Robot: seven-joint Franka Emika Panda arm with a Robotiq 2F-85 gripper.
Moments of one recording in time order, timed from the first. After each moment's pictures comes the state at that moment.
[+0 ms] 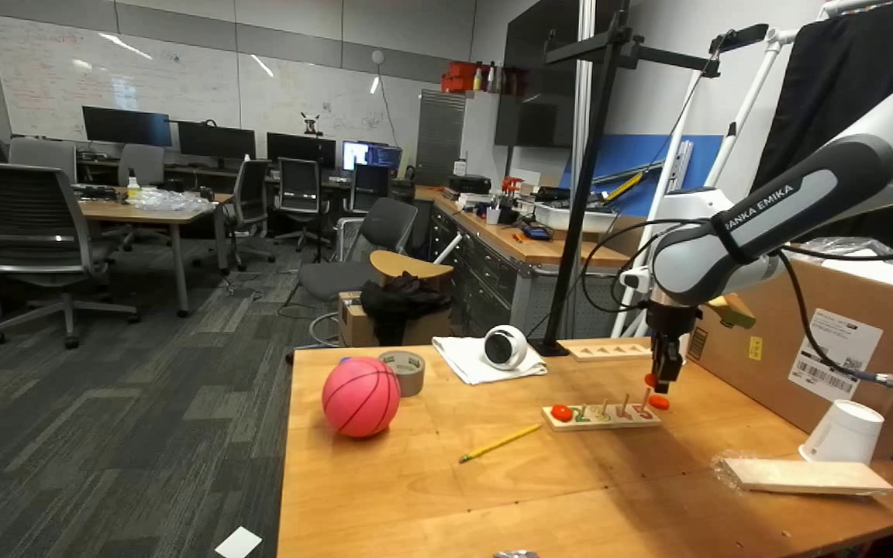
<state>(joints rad) -0.08 0.39 0.00 -1.96 -0.30 2.38 -0.88</state>
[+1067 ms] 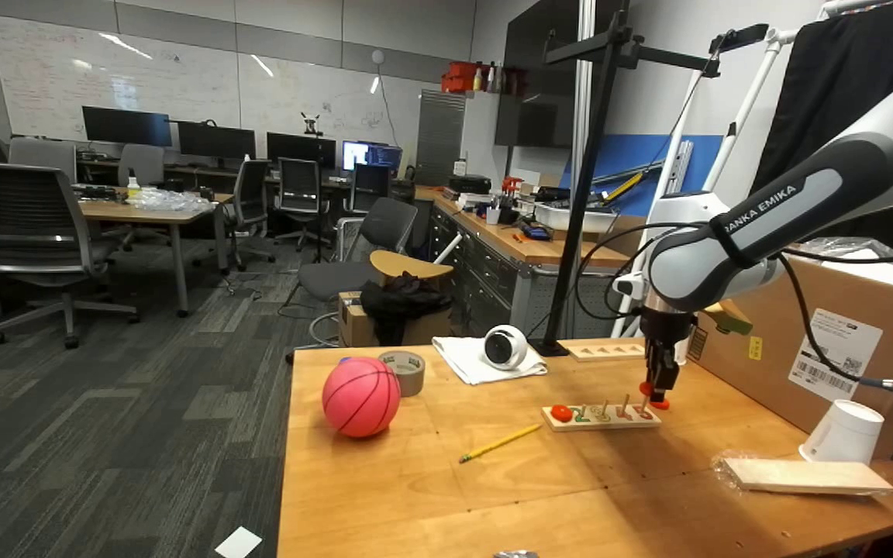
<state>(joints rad) -0.07 0.36 0.02 -2.00 -0.30 2.38 -0.88</state>
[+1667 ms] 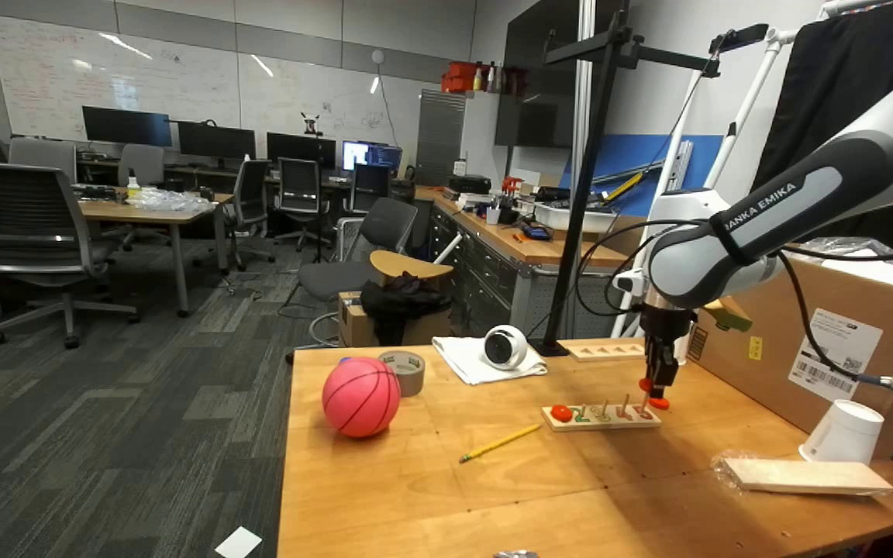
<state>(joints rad) -0.07 0.36 0.02 -1.99 -0.30 2.38 -0.88</state>
